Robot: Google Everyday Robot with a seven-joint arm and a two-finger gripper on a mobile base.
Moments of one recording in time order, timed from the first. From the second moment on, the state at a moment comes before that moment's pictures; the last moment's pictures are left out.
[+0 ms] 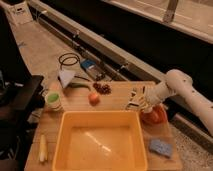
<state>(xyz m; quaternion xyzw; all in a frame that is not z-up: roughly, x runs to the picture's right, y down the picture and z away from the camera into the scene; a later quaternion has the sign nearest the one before) 0.199 0.106 0.803 -0.26 -0.31 -0.04 0.91</state>
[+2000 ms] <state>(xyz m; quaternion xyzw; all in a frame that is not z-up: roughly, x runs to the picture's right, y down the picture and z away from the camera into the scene) 0.241 0.117 0.787 -0.26 -0.27 -0.02 0.93</state>
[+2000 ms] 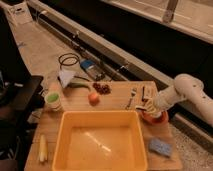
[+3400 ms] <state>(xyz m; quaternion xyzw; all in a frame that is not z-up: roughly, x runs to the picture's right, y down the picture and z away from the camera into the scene) 0.233 0.118 0.787 -0.27 -0.27 -0.03 0.92</state>
